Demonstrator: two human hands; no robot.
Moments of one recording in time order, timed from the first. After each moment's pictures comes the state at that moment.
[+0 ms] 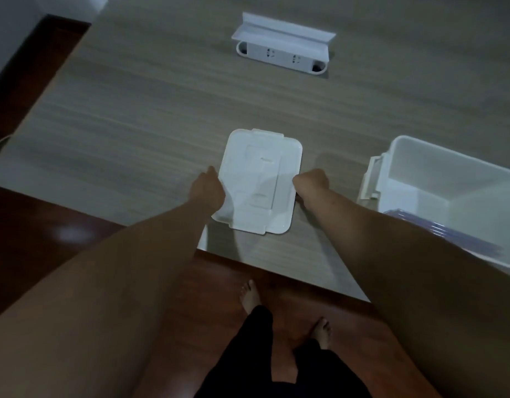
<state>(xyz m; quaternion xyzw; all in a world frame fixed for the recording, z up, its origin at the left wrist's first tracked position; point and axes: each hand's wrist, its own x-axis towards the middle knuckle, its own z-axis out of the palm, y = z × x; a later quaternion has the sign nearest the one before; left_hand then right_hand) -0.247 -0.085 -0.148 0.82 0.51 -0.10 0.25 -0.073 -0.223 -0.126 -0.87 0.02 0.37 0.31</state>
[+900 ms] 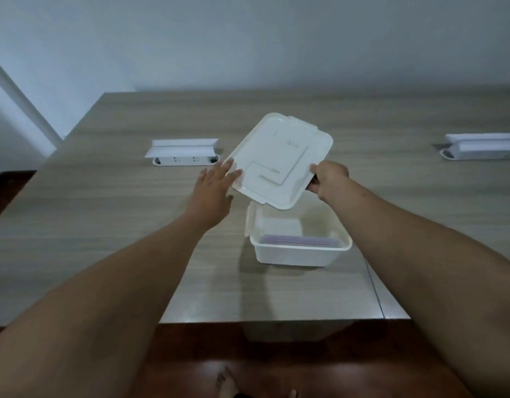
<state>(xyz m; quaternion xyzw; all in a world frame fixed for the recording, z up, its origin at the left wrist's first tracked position) -0.094 -0.229 0.028 0.98 0.12 0.13 0.10 0.078 -0.427 0.062 -0.64 0.16 0.25 0.71</state>
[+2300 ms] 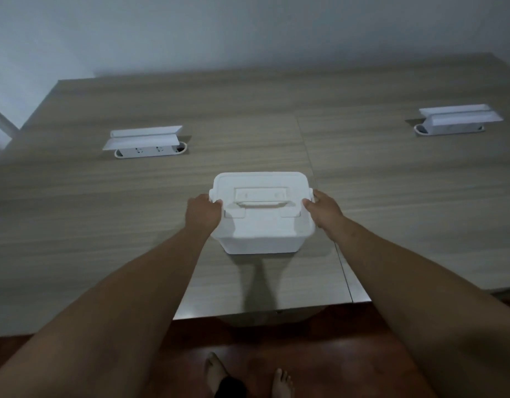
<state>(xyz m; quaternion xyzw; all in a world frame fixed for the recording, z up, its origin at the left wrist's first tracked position) -0.045 -0.315 -0.025 0.82 0.45 0.02 0.36 0.080 -0.548 -0.030 -0.87 -0.01 0.24 0.42</state>
